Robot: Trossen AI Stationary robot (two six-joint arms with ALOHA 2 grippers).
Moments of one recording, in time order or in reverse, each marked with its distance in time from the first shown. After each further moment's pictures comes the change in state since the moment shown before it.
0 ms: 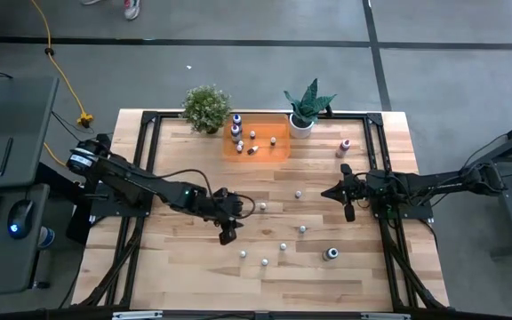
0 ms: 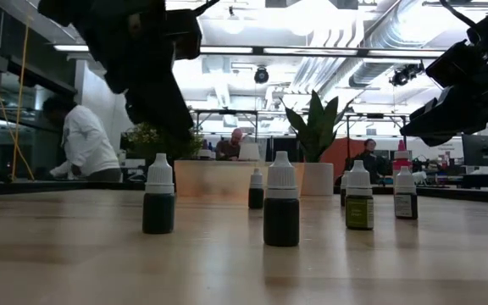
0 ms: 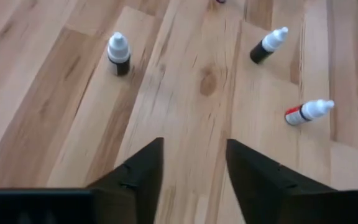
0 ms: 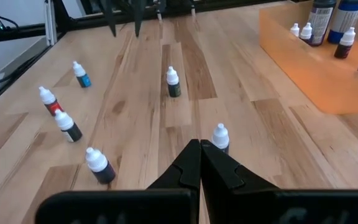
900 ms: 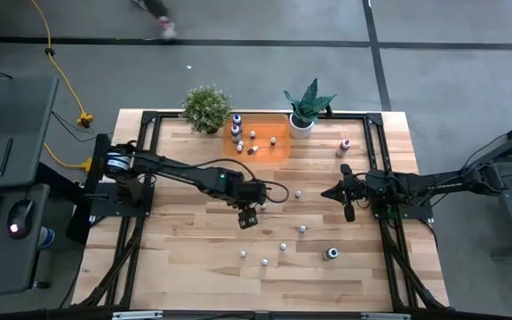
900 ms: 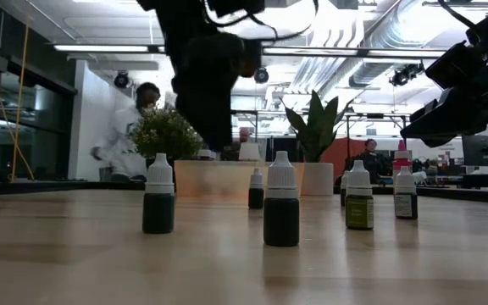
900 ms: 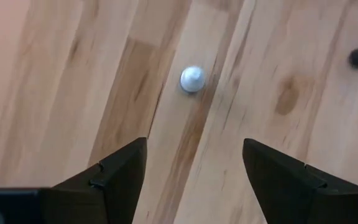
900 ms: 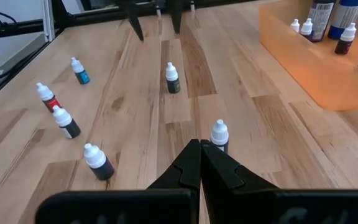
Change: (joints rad) left arm 0.163 0.298 0.507 -0.571 0.036 0.136; right arm 0.000 0.003 0.000 0.000 0.000 0.000
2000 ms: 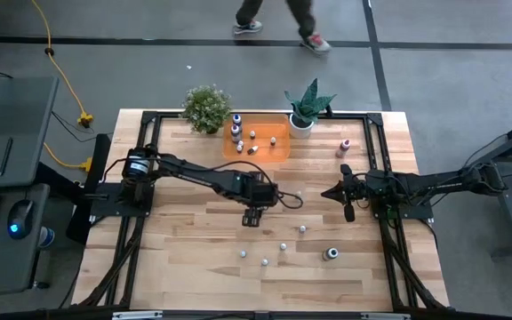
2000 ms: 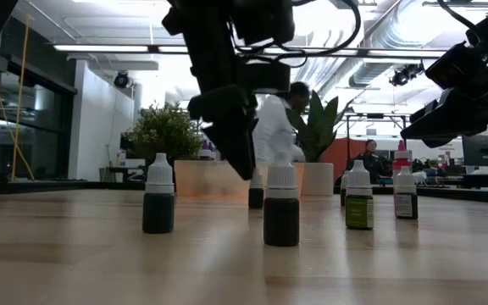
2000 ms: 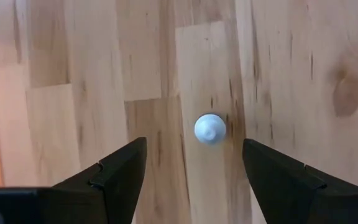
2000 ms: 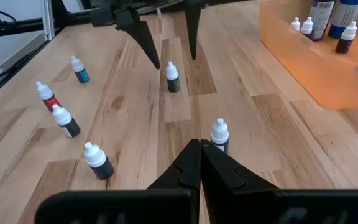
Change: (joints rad) left arm 0.031 0.164 0.092 0.078 -0.059 0.473; right arm 0.000 0.005 0.000 -0.004 0.000 0.000
